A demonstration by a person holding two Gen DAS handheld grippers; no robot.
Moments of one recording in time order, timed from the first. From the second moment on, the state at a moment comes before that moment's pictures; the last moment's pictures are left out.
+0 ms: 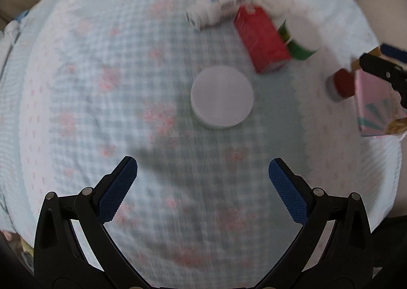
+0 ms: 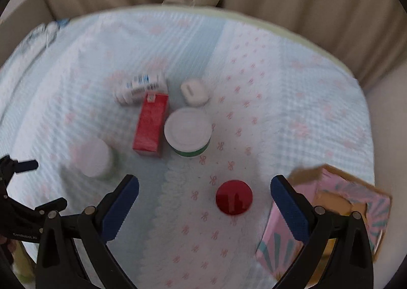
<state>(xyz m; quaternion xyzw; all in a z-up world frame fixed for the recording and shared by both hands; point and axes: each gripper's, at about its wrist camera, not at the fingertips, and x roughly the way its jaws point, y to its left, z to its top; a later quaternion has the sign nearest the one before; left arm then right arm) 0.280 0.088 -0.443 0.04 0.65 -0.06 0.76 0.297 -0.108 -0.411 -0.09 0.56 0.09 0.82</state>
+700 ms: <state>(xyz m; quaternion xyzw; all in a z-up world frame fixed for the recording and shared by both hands) 0.333 0.042 -0.524 0.08 0.66 -0.06 0.75 0.389 -0.071 -0.536 -0.21 0.64 0.19 0.72</state>
